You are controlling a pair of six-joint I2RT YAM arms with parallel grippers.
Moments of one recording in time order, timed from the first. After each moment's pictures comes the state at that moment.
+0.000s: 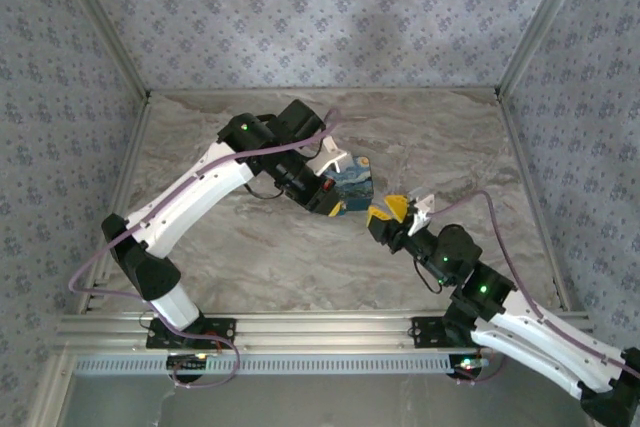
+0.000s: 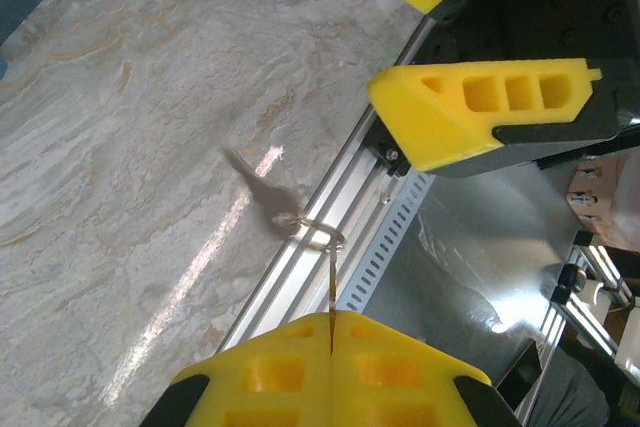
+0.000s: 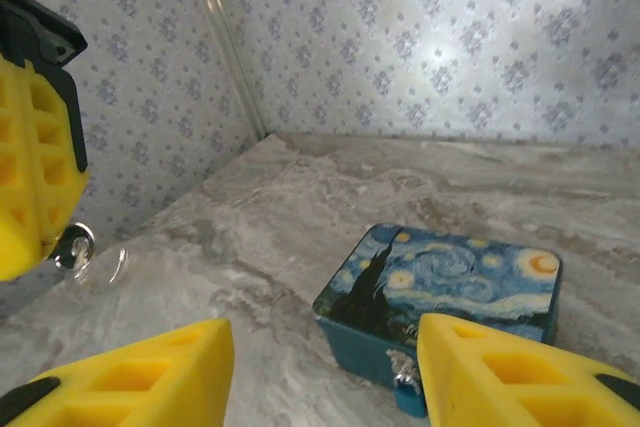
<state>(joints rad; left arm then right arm) -0.84 1.66 1.86 -1.37 0.57 -0.14 0.86 0.46 0.38 0.02 0.19 0.28</state>
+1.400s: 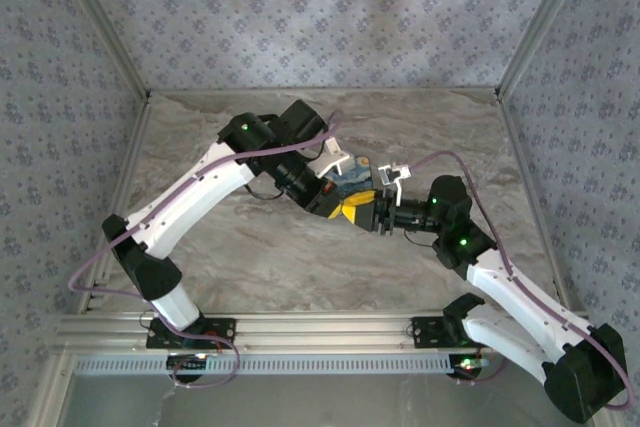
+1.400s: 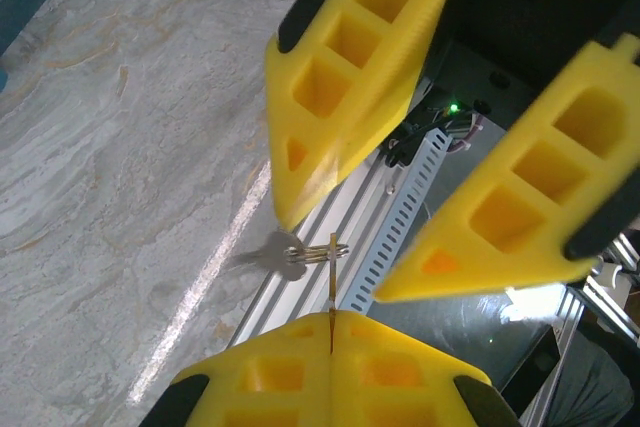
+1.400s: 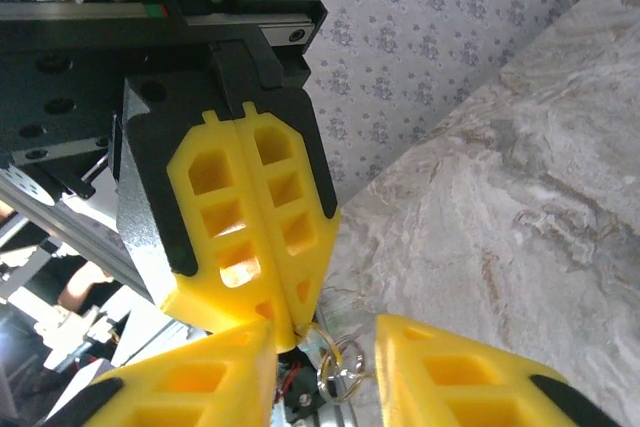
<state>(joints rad) -0.86 1.66 1.89 -1.39 0.56 -0.09 0.54 0.86 0.57 0.23 -0.83 0.60</state>
